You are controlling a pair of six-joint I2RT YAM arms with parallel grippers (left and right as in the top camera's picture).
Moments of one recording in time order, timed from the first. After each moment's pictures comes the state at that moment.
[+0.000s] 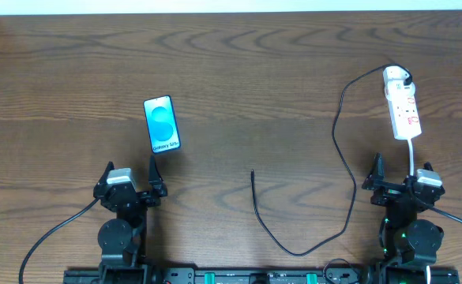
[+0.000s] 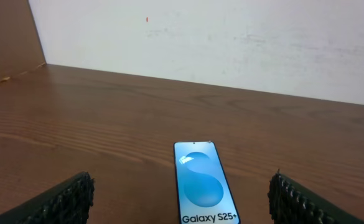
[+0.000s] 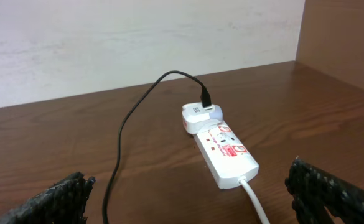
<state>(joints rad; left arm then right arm) -0.02 0.01 0.02 -0.11 -0.12 -0.10 -0.11 0.02 0.01 -0.06 0.08 0.06</state>
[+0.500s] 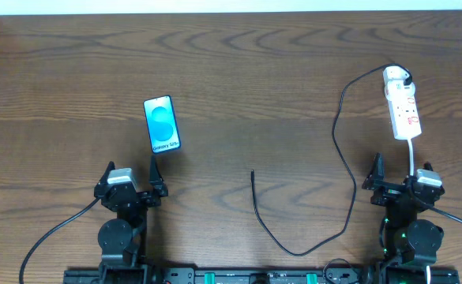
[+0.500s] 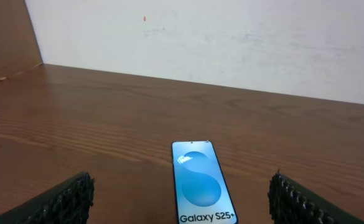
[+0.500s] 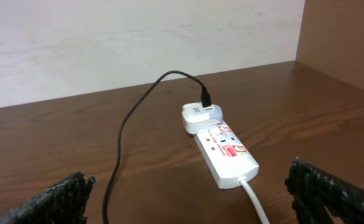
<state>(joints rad) -0.02 0.01 0.02 -0.12 -0.11 -0.10 -0.11 0.02 0.01 -0.06 0.08 0.06</state>
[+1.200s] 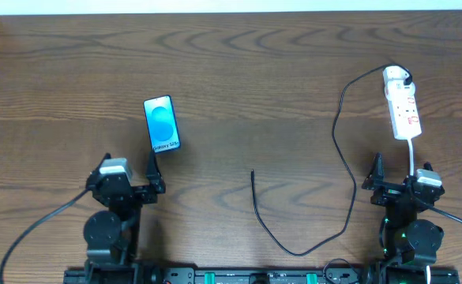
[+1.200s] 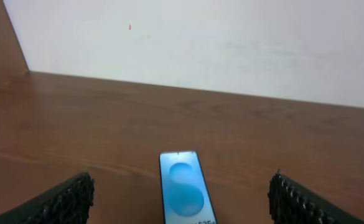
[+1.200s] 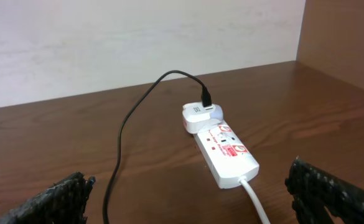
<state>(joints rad) -0.02 0.20 0.27 -0.21 -0.05 -0.10 -0.11 0.02 0.01 -0.06 0.08 0.06</state>
